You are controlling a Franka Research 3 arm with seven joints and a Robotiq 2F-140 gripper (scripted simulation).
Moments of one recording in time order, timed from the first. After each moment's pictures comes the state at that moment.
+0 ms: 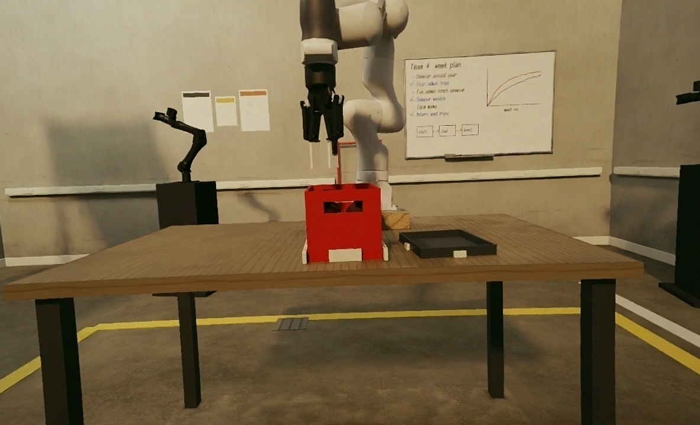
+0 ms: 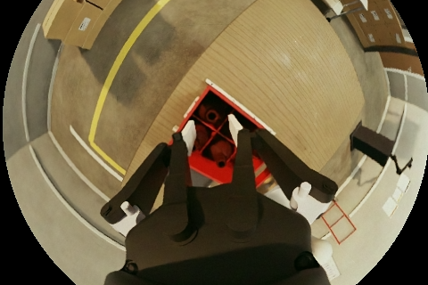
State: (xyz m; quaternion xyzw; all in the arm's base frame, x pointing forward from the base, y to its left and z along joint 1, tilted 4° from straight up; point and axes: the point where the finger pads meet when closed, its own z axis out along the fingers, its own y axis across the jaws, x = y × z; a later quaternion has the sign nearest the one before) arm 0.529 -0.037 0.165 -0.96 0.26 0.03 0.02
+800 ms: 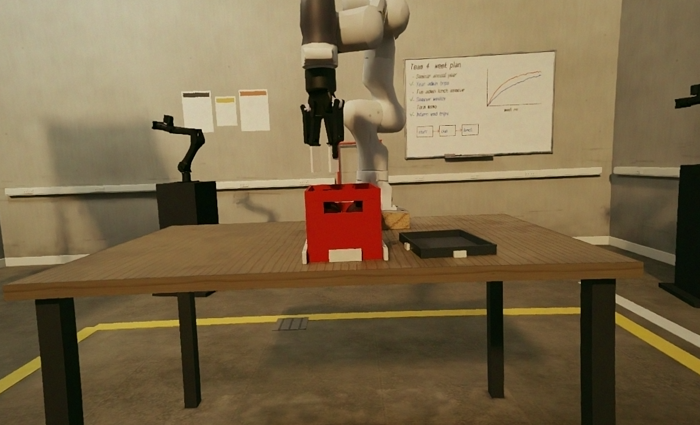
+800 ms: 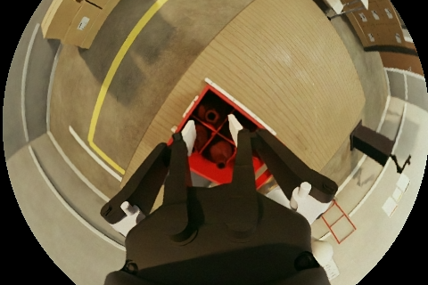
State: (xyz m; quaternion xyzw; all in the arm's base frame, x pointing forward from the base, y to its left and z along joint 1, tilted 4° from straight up) arm 0.527 -0.036 0.155 -0.96 0.26 0.03 0.02
